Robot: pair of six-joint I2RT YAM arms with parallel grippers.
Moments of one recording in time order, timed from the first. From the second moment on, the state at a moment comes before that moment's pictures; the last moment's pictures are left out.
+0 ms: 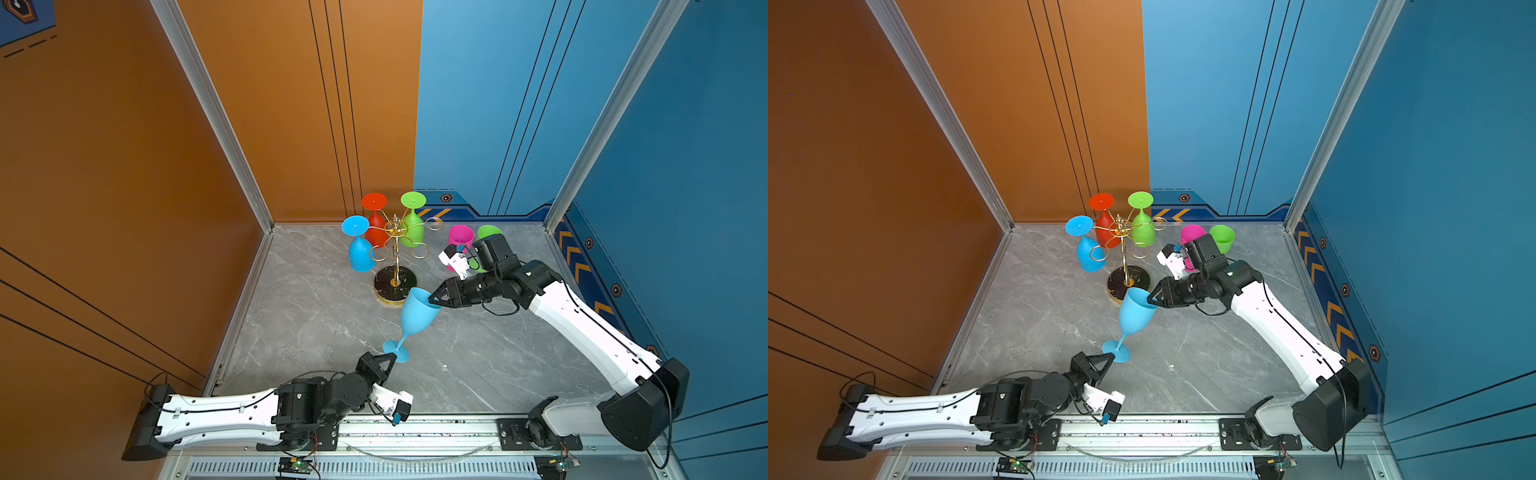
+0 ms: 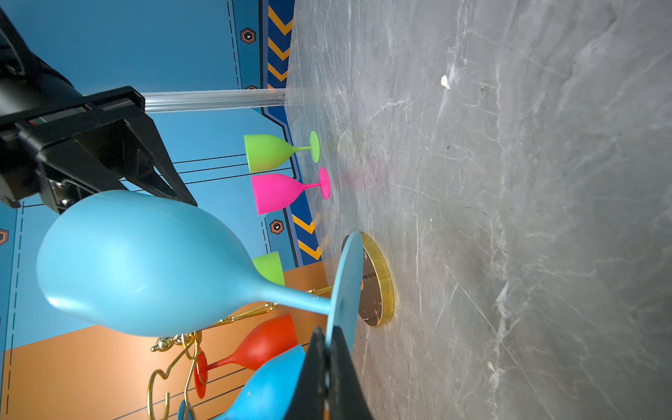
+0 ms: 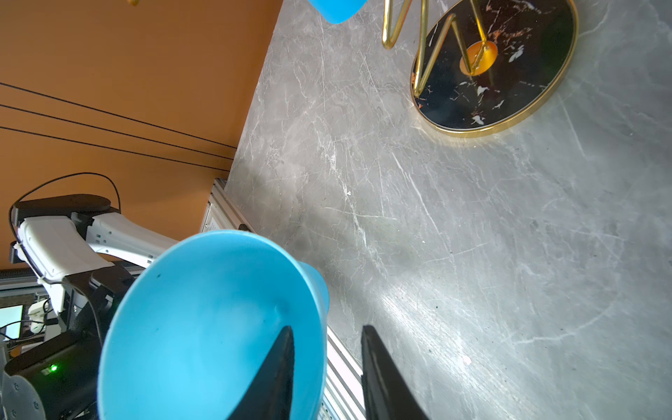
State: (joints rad) left arm -1.42 0.66 0.39 -0.16 -0.64 1.31; right arm 0.53 1.38 1.34 -0.86 -0.63 0.37
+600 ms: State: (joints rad) left arm -1.42 0.71 0.37 -0.12 -0.68 1.34; right arm 0.53 1.40 1.34 -0.86 -0.64 0.36
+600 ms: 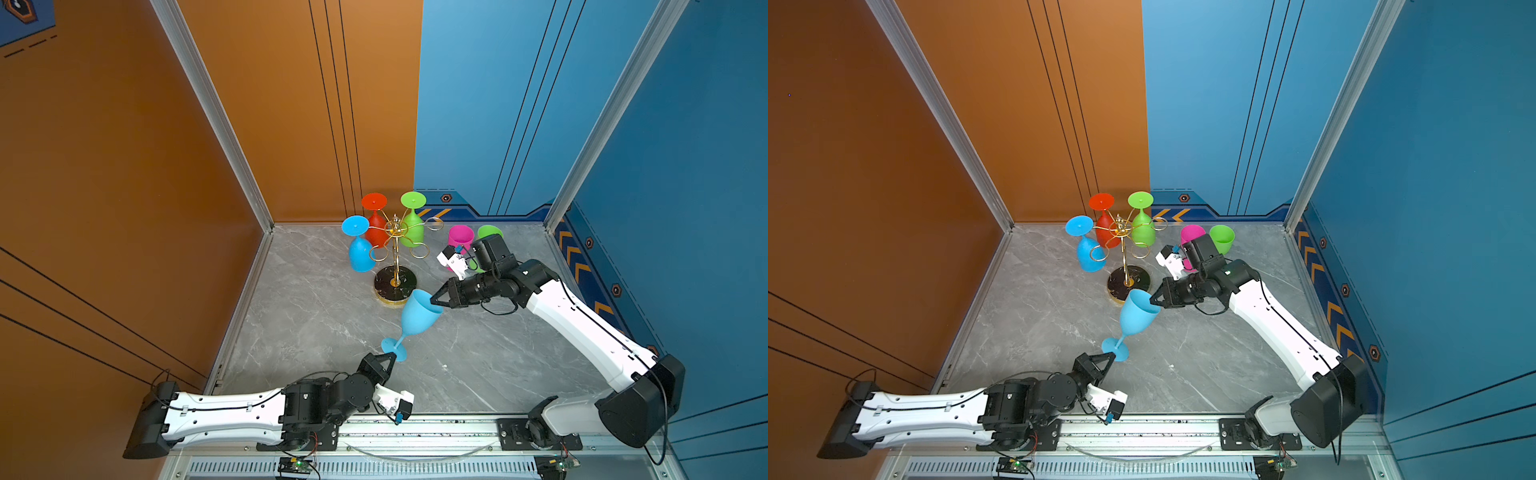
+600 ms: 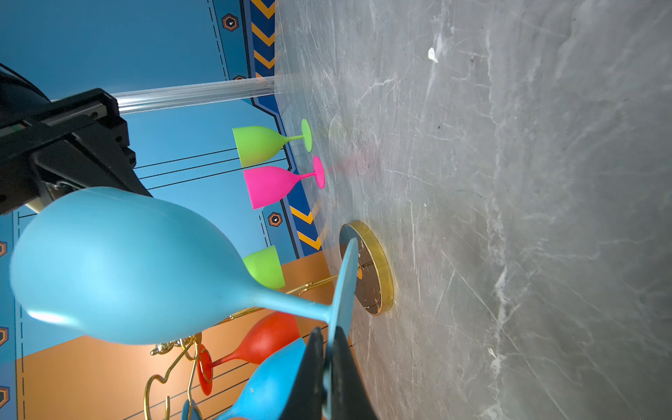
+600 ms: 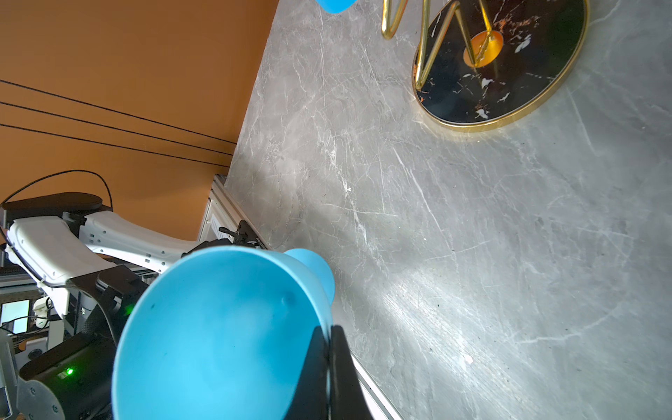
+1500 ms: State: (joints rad) left arm -1.42 0.63 0.36 -0.08 -0.66 1.12; right arm 0.49 1.38 1.34 -0.88 -0.46 0.33
